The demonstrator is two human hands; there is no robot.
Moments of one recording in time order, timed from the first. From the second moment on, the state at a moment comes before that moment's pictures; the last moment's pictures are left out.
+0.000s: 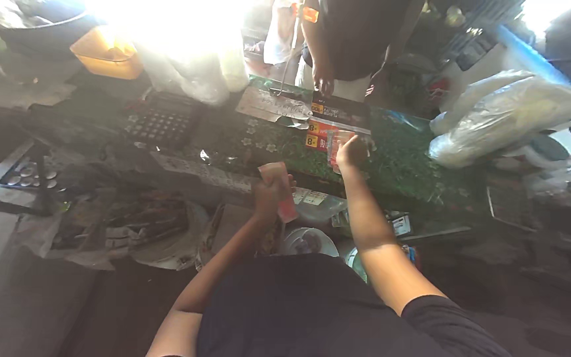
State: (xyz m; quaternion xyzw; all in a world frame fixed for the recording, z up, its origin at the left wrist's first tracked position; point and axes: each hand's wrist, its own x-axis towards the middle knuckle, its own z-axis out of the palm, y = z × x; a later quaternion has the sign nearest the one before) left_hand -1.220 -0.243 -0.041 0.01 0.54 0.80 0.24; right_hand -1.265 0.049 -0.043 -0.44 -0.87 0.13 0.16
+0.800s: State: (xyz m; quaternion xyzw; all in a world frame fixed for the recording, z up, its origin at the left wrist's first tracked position) left_hand -1.223 -0.247 -0.045 0.00 0.50 0.84 0.21; right_hand -1.149 -0.054 0.023 -0.25 -0.76 0.51 0.31
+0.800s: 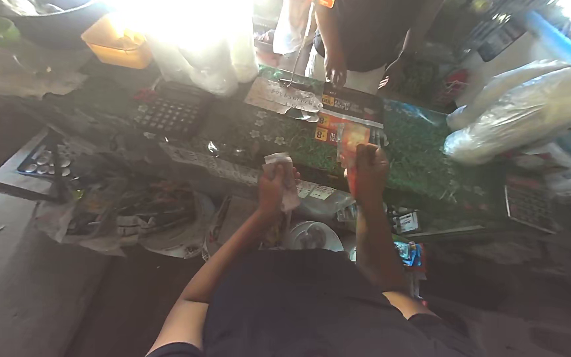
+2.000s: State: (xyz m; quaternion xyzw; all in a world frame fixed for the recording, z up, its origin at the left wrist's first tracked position) left_hand -1.214 -0.248 -0.032 0.03 0.57 0.79 0.22; right_hand -1.239 0.051 -0.049 -0.37 -0.87 0.20 0.26
